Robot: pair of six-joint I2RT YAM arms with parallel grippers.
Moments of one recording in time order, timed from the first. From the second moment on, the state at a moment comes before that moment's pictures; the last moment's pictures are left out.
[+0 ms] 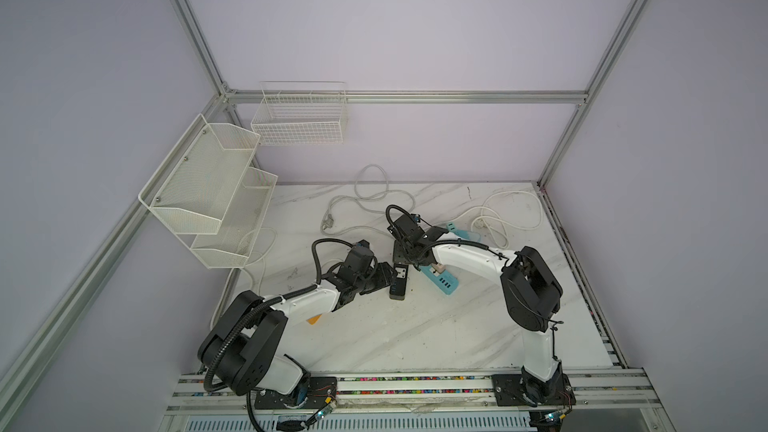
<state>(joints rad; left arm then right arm) -0.57 1.49 0.67 0.03 0.18 -0.86 0.82 1.99 1.52 -0.61 0.25 0.83</state>
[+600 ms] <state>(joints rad) -0.58 1.59 0.67 0.09 0.23 -0.86 0.82 2.03 1.52 -0.59 0.24 0.83</state>
